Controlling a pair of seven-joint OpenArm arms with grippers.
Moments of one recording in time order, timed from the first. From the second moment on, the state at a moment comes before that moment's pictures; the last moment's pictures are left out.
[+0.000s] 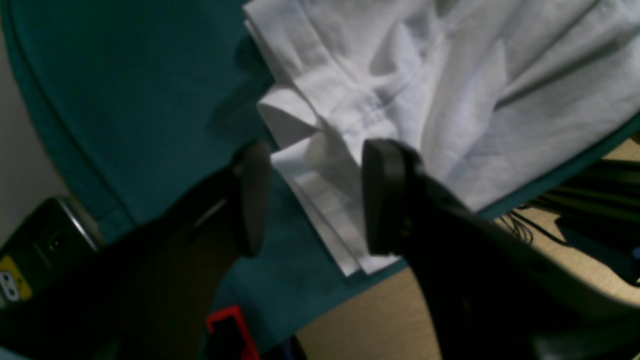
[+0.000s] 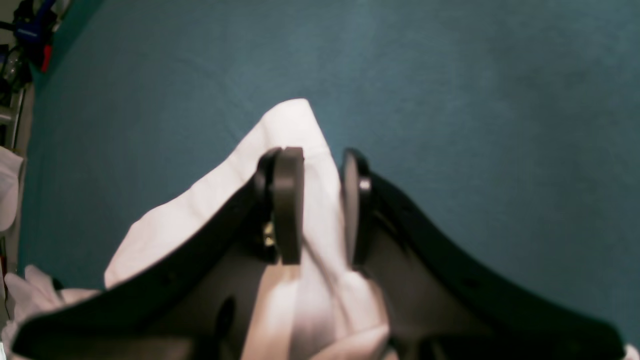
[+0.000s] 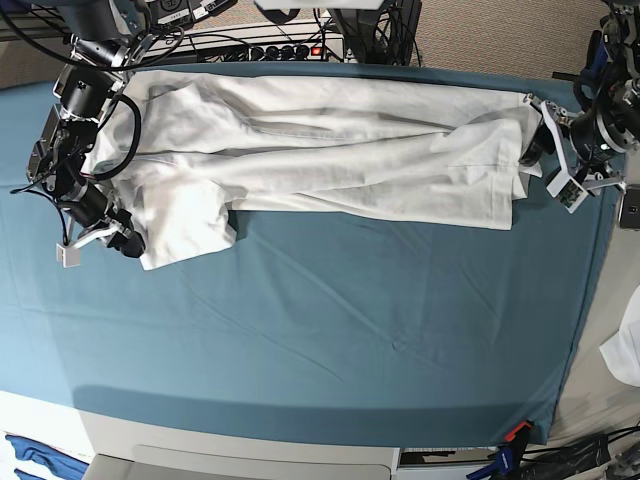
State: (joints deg) left arm 22.8 -32.5 -21.4 118.3 -40.8 -36.1 63.7; right arm 14.7 22.5 32.1 52.7 40.8 37.2 -50.0
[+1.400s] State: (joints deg) left arm 22.8 -32.1 -21.4 118.3 -41.9 -34.8 63.7; right arm 9.6 22.4 30.7 78.1 37.7 37.2 -63.9
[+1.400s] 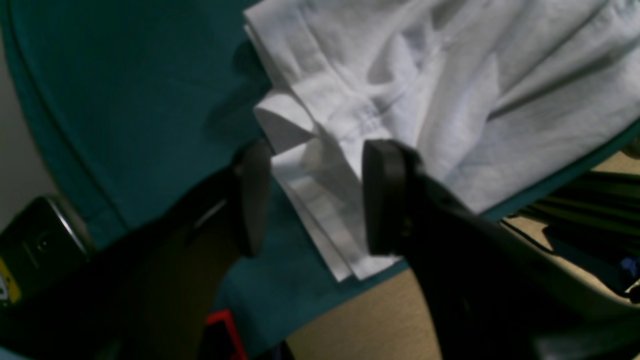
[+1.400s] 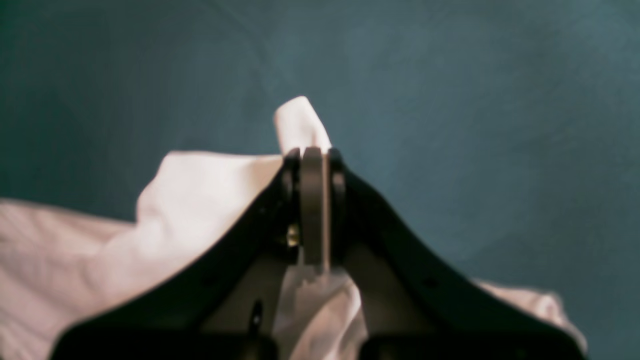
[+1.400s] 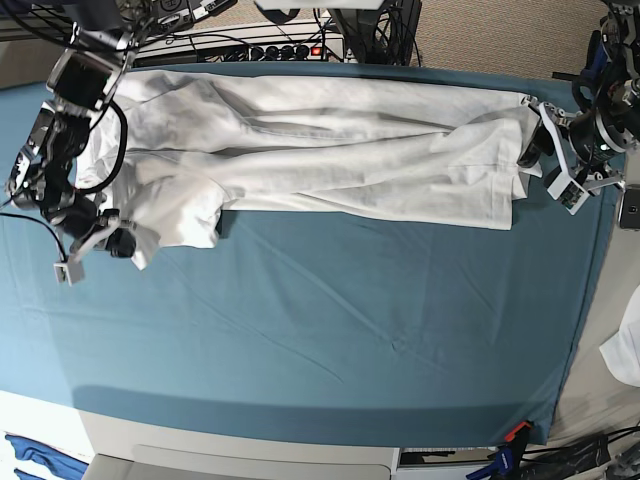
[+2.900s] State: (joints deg) left arm 22.7 -32.1 -21.4 118.3 -34.1 -27.2 62.7; right arm -27.7 18.9 39.6 113.7 46.6 39.8 -63.3
